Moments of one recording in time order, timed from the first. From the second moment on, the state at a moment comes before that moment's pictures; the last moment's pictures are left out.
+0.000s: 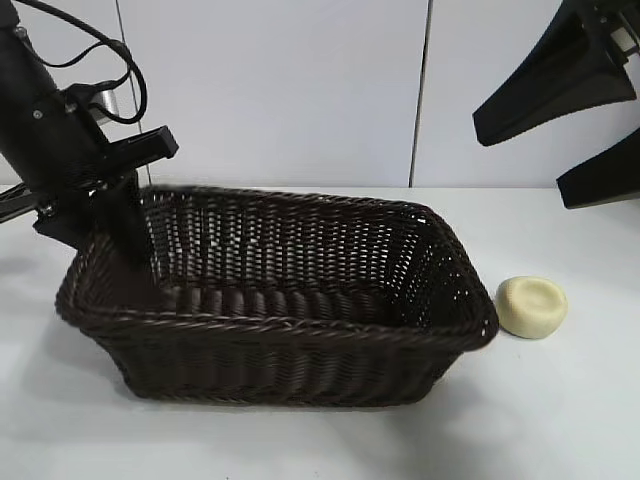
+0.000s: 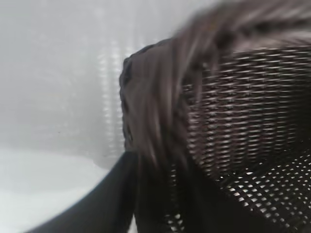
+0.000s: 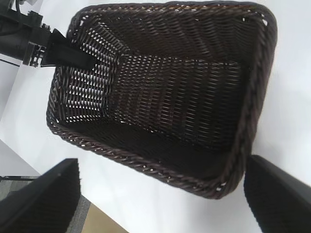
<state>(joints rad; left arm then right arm) -0.23 1.91 -1.29 -0.50 0.94 0.11 0.07 1.20 -0.75 0.91 0.79 -0.65</state>
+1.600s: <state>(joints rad) 0.02 1.56 -1.29 -0.10 1.18 0.06 0.07 1.20 -0.75 0.91 0.80 -0.65</state>
